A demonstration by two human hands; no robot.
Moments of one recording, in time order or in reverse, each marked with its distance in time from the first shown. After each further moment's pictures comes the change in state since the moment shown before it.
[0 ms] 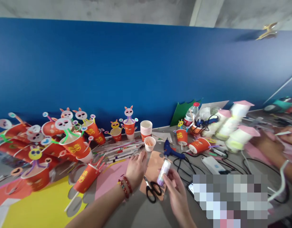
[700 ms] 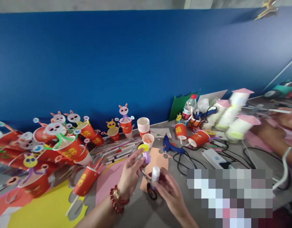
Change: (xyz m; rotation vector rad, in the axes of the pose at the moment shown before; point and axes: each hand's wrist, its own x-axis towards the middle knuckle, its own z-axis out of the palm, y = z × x) left_hand -0.006 0.029 -0.049 -1.833 0.138 -0.689; right_hand -0.013 0.006 -0.002 -0.118 -0.336 -0.004
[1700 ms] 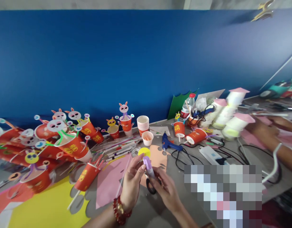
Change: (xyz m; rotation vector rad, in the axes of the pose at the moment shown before) left_hand -0.034 -0.027 -0.006 0.058 0.030 0.154; right_hand -0.002 -0.002 0.005 -0.352 -0.104 -0.145
